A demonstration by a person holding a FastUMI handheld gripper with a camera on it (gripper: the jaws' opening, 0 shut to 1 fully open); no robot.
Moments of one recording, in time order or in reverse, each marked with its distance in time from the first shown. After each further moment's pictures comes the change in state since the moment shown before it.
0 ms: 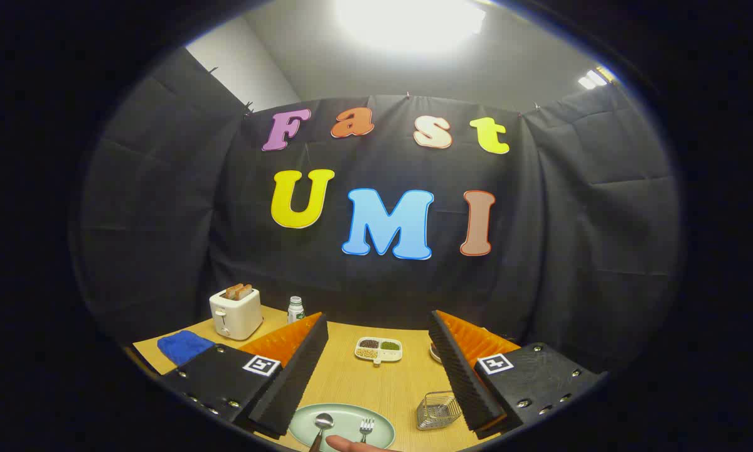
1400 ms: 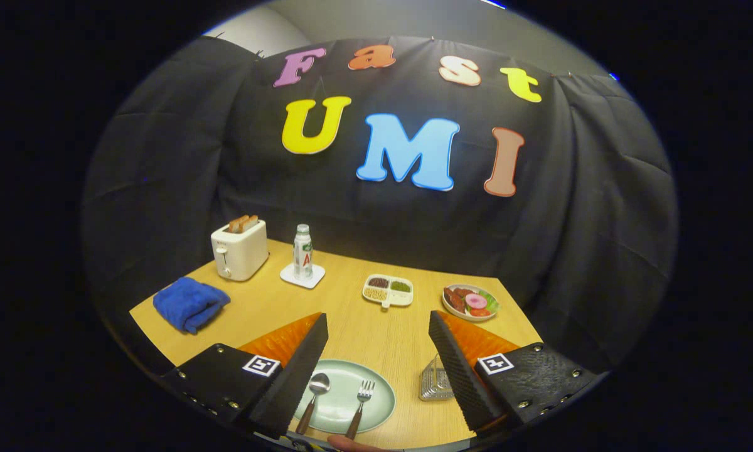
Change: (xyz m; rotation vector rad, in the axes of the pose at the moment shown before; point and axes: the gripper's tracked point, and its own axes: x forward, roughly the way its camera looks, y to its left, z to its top) arm 0.020 0.012 -0.113 -0.086 0.404 0.085
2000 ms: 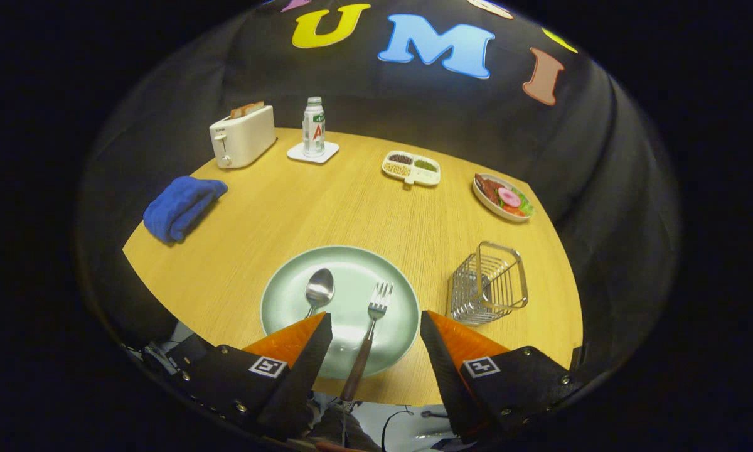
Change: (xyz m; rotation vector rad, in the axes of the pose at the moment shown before) arm 0.018 0.019 -0.147 -0.009 0.500 0.088
